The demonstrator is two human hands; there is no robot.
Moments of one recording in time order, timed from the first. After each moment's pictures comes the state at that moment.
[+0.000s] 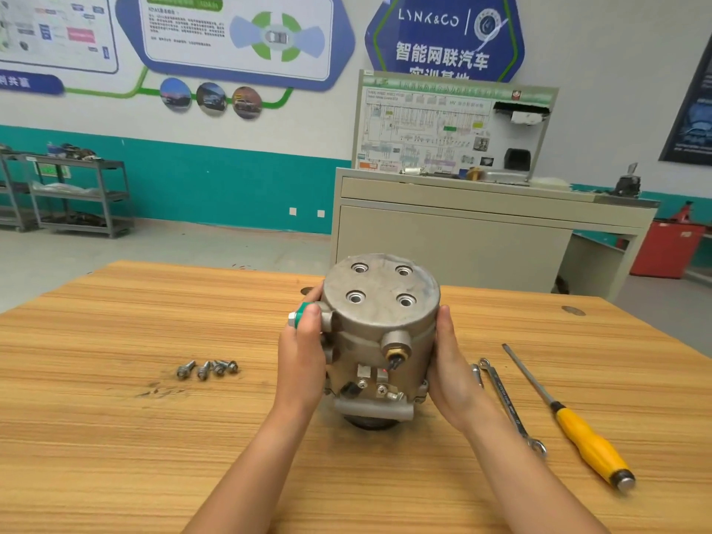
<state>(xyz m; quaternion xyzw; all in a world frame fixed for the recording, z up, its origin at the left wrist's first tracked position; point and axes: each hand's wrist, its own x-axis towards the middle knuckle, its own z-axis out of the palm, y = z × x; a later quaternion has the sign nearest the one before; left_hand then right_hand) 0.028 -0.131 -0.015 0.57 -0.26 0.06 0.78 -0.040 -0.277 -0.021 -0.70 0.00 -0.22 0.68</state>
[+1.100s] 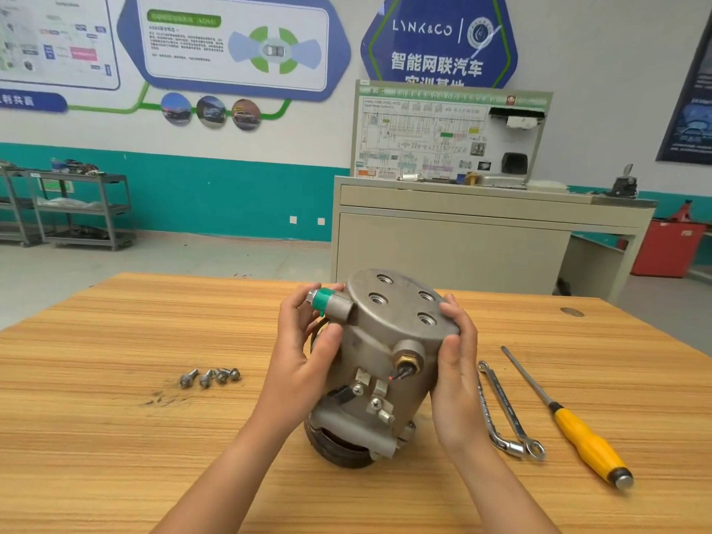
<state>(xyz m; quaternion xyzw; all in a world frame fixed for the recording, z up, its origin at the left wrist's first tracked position) 0.018 -0.107 -0.010 0.56 -0.41 0.05 0.72 -0.075 -0.238 -0.015 -0.68 -0.01 -0.44 0.59</state>
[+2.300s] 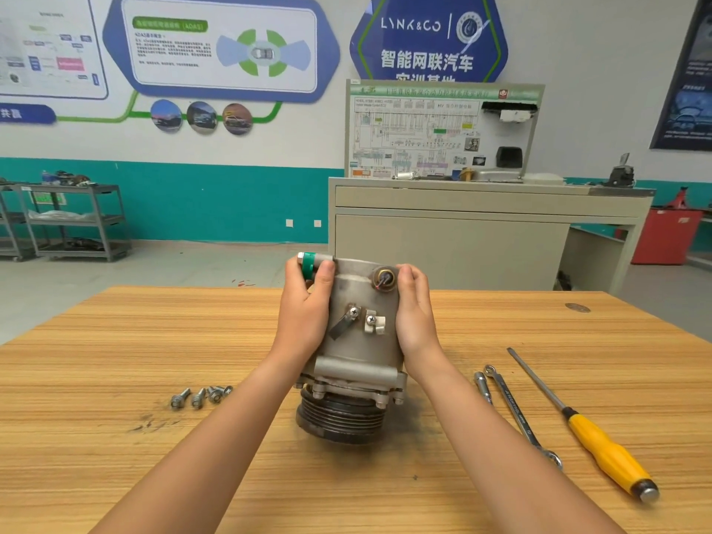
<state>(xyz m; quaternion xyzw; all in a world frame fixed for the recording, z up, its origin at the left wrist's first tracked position) 0.090 -0.157 0.021 0.63 -0.32 0.13 0.69 0.033 -0.276 0.009 -0.63 0.07 -0.40 0.66</state>
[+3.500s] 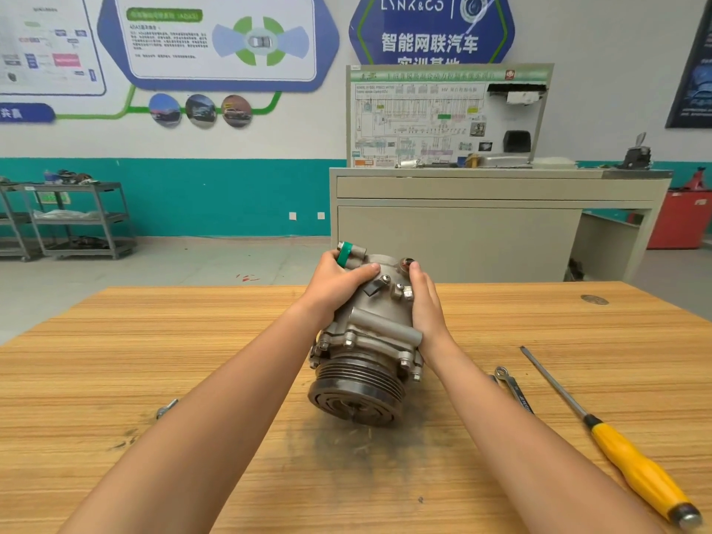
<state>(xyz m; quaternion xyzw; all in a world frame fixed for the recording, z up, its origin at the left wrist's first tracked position) 0.140 -0.219 0.036 0.68 -0.25 -0.11 0.68 0.073 -0.329 -0.009 -0.61 0.11 -0.36 0.69</state>
